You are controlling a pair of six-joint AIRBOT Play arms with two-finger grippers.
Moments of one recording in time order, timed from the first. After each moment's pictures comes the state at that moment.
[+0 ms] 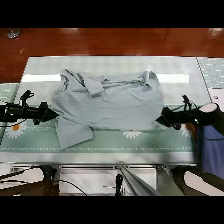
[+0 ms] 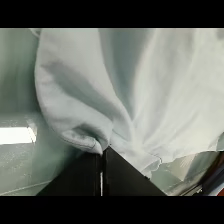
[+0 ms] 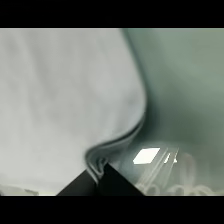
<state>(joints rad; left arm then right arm) 0.49 -1.40 0.74 0.76 -1.22 -1.13 -0.18 -1.24 0.59 -0.80 0.99 1.46</state>
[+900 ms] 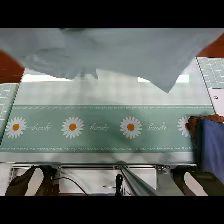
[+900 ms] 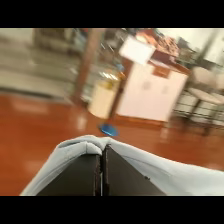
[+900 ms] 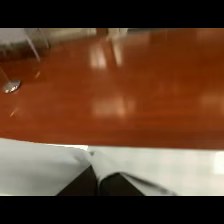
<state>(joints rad) 0.48 -0.68 1.39 0.47 -0.91 -1.10 -0.11 -0.84 1.87 -1.17 1.29 1.61</state>
